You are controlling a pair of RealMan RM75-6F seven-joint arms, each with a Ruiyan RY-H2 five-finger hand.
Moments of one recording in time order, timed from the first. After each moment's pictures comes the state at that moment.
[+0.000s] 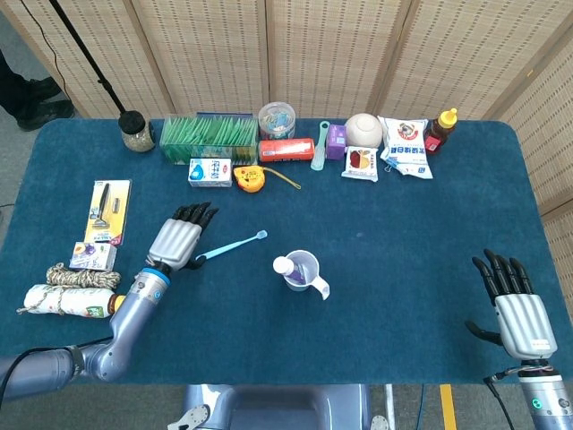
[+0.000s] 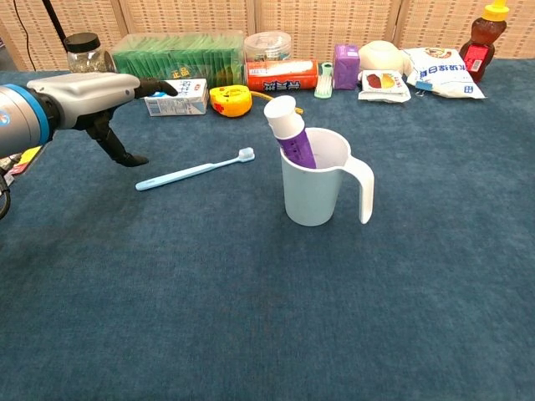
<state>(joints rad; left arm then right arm) -0.80 -1.49 -0.15 -1.57 0.88 1.00 0.52 0.11 -1.14 0.05 -1.61 -1.57 1.48 -0.03</state>
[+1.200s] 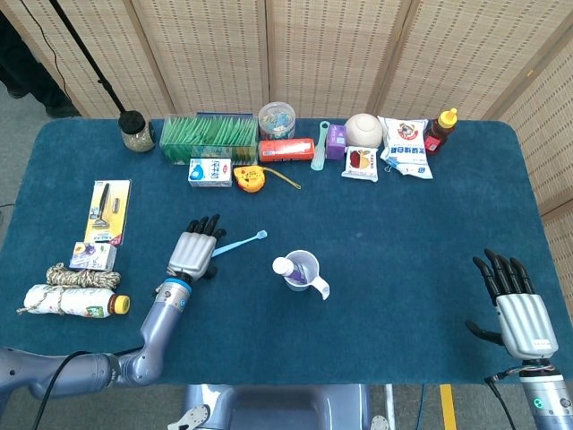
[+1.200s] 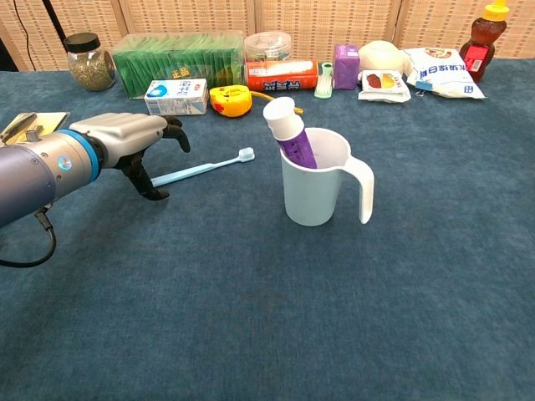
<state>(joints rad) -0.84 -1.68 -0.17 -1.49 0.68 1.09 0.72 0.11 -1.13 0.05 -1.60 -1.57 1.48 -0.01</state>
